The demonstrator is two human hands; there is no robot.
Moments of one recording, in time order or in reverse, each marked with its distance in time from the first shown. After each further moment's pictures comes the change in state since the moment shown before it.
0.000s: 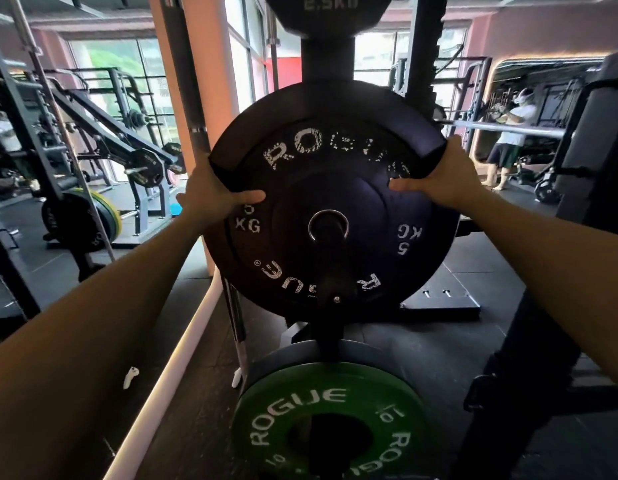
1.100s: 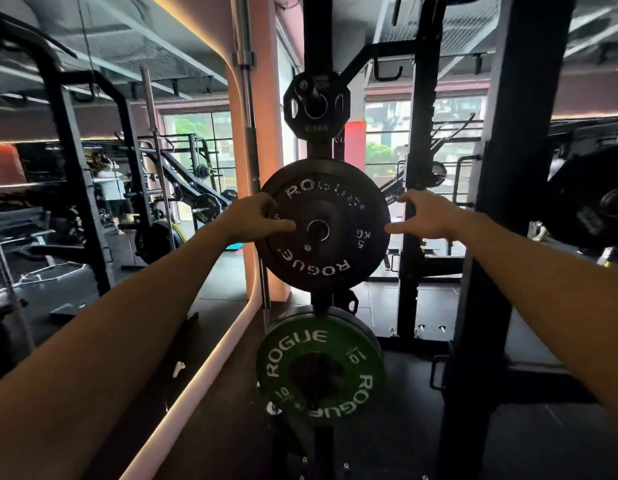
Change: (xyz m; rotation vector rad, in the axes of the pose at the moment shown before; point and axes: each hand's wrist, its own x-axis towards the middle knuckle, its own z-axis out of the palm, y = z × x) left_hand -0.300 0.220 -0.149 0.332 -0.247 0.101; right_hand -0.238 -0.053 -0.244 -0.252 -0.390 -0.269
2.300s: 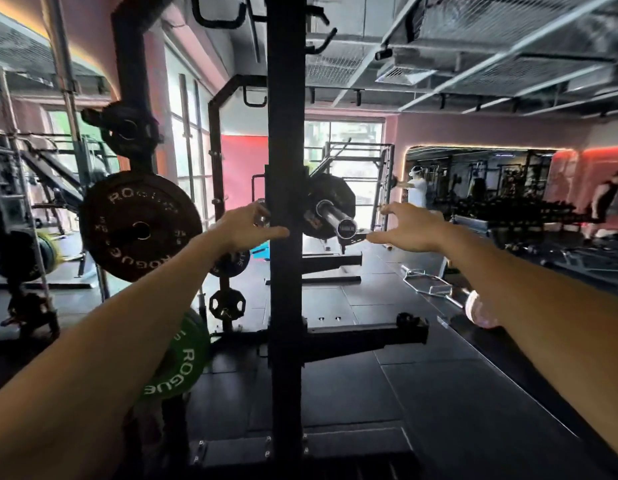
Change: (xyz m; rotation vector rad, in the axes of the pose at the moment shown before) left_hand -0.187 0.517 0.135 -0.193 -0.109 0.127; right_hand -0.361 0.340 -0.300 -0.142 0.025 0.204
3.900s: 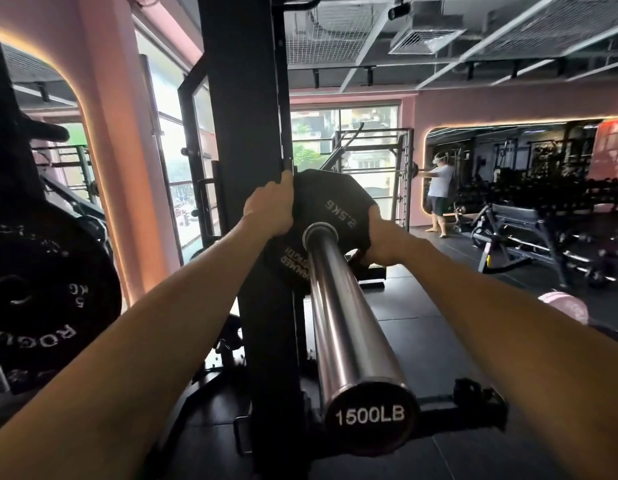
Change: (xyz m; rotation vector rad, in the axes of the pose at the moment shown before) left_hand 0.461 -0.045 0.171 0.570 0.183 0.078; right_hand 0.451 0.119 0.162 0.117 -0.006 -0.003
